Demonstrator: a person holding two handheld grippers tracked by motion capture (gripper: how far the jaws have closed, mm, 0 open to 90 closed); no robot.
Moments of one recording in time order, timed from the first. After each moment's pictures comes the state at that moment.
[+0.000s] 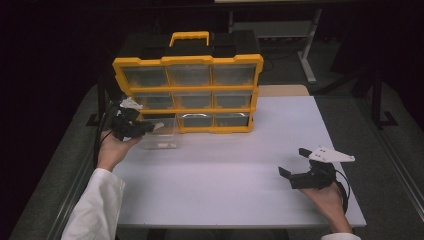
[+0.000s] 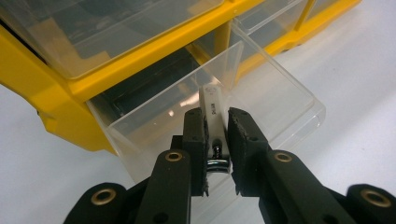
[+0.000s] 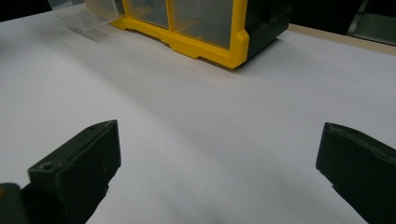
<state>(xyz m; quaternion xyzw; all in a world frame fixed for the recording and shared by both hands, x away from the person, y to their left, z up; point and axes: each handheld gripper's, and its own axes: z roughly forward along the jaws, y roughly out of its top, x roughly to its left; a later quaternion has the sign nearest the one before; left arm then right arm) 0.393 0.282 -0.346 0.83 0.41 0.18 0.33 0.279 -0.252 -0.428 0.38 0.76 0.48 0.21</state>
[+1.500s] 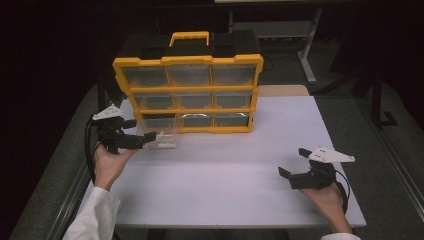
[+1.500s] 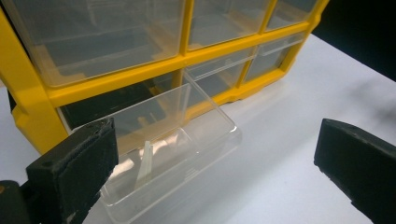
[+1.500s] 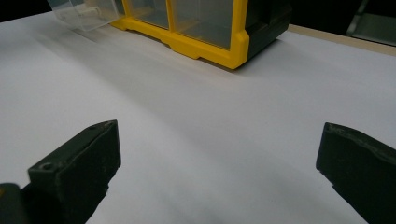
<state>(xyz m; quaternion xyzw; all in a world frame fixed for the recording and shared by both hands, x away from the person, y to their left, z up) 0.347 0.299 -0.340 0.76 0.40 0.16 0.48 0.278 -0.251 -0.428 0.38 0.76 0.48 0.21</state>
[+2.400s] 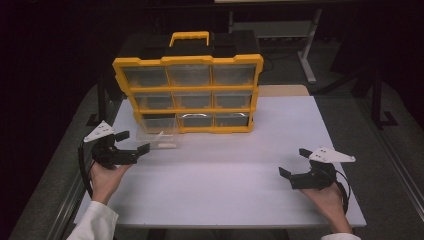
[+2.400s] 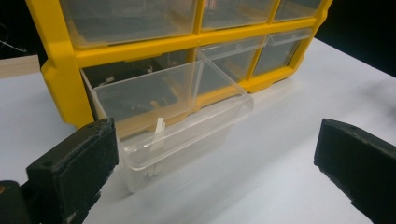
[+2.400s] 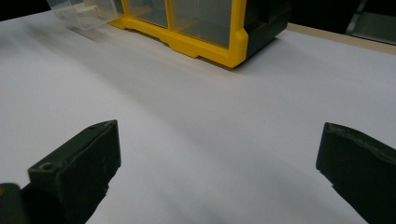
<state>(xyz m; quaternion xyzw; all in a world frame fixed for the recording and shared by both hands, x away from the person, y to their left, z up) 0.316 0.318 -0.376 0.73 0.41 0.20 0.50 0.278 -0.252 -0.428 0.38 0.76 0.48 0.21</state>
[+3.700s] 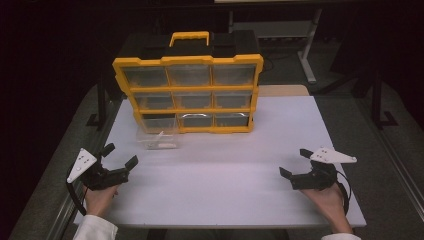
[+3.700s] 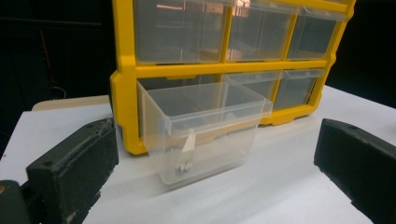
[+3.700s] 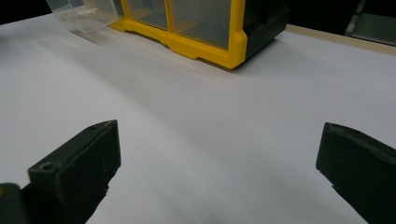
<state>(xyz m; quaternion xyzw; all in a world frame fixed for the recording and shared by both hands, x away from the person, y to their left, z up) 0.268 0.345 -0.422 0.64 0.40 0.30 0.59 0.276 -0.253 -0.428 0.38 0.76 0.49 0.21</state>
